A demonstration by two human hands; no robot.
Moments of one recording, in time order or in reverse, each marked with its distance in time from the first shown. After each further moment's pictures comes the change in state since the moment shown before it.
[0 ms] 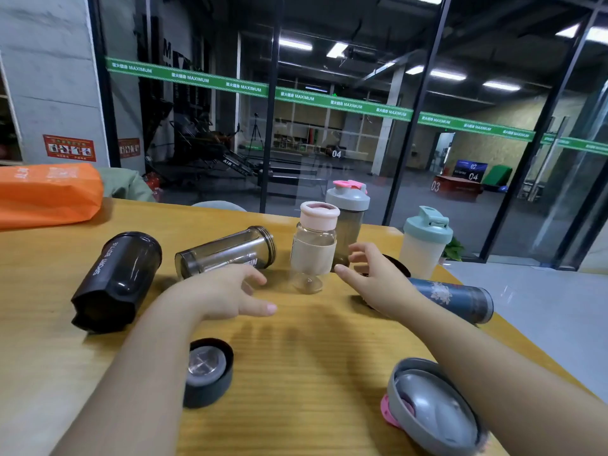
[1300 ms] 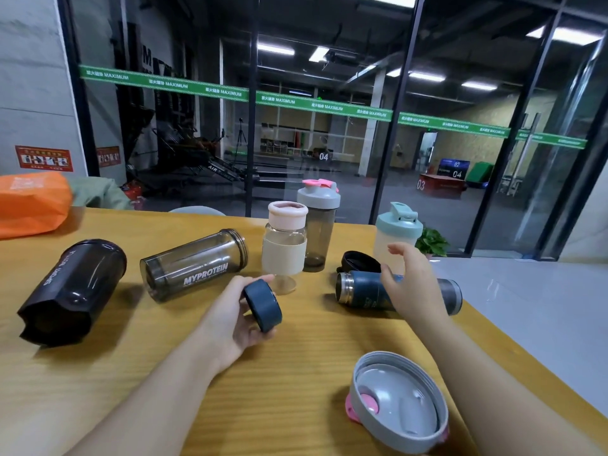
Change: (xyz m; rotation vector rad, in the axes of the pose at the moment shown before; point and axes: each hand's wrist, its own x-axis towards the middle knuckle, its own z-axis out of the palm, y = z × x) left_hand 0.021 0.029 0.079 -1.364 0.045 -0.123; right_hand -0.009 0.081 -0.043 -0.215 0.464 -0.058
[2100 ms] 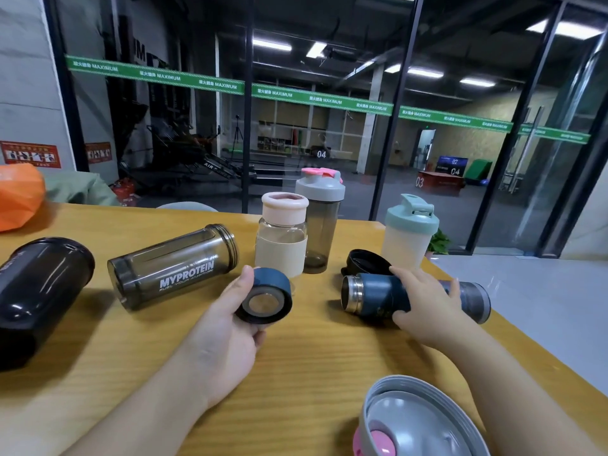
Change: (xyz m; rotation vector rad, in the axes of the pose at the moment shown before) left_hand 0.022 -0.013 0.003 -0.130 -0.147 0.108; right_hand 0.003 0.018 0.012 -0.455 -0.472 0.066
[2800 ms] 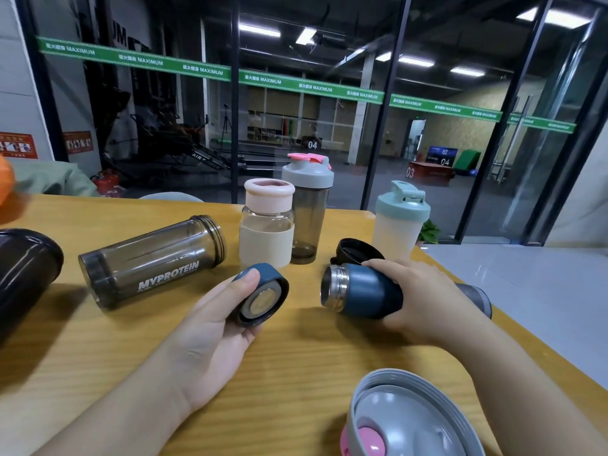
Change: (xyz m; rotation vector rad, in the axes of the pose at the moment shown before) left_hand -0.002 -0.007 0.005 -0.016 0.010 0.021; right_hand -0.017 -0.003 -0.020 -0.008 0.049 -0.225
